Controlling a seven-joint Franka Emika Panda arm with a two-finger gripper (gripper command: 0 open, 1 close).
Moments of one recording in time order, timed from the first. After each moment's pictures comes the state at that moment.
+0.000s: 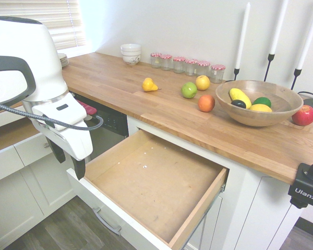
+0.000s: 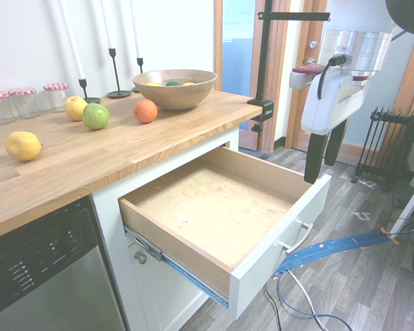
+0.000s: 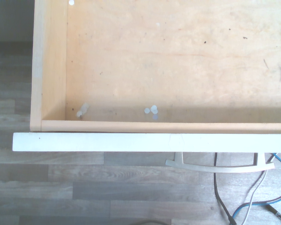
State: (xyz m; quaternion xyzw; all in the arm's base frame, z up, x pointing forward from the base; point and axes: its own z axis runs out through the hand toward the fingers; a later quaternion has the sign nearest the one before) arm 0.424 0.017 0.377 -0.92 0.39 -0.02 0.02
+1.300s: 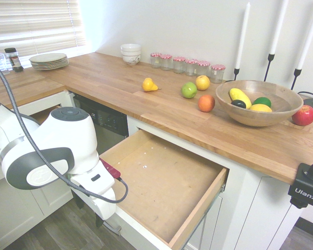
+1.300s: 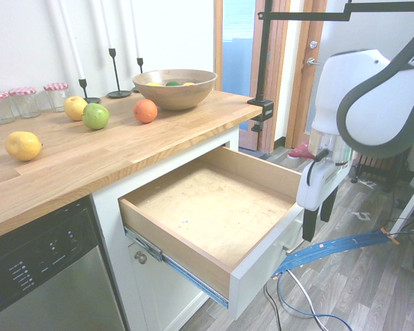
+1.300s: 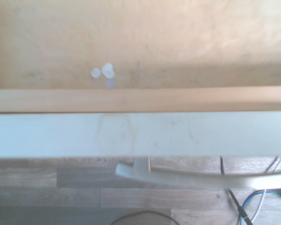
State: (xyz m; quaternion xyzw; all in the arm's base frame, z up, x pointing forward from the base) arm 0.434 -0.028 0.197 -0.92 0.40 0.02 0.02
